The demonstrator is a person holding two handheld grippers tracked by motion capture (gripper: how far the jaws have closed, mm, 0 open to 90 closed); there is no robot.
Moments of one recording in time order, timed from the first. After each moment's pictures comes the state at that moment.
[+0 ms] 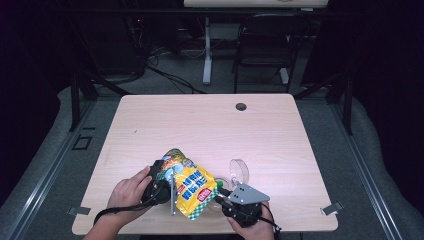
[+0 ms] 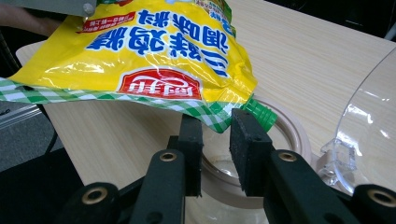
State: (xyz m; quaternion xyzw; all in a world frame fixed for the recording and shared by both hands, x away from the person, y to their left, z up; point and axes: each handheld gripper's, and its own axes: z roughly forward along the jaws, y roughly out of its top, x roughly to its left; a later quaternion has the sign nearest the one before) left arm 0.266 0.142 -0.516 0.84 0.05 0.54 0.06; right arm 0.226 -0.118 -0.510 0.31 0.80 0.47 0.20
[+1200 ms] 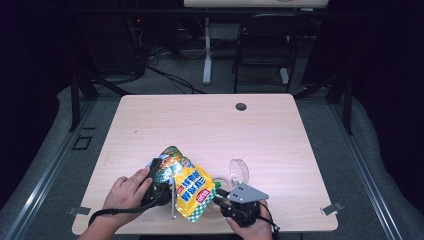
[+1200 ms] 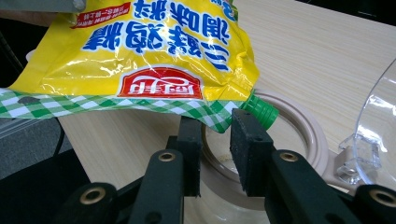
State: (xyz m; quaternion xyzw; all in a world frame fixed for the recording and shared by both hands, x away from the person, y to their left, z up) left arm 0.258 0.139 -0.508 0.82 0.02 0.58 0.01; right arm 0.229 -0.117 -0.515 0.32 0.80 0.48 0.18
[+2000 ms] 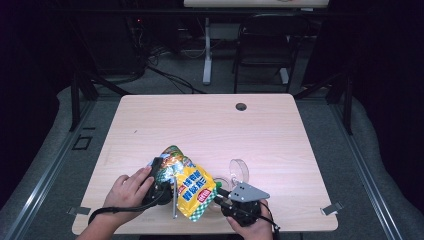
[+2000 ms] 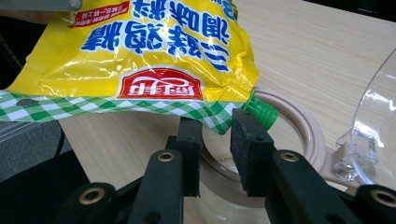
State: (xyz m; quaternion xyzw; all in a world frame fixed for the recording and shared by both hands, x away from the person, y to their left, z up) left arm 0.260 0.137 -0.505 0.82 0.01 0.57 0.00; right arm 0.231 -0.119 -0.516 0.32 0.80 0.48 0.17
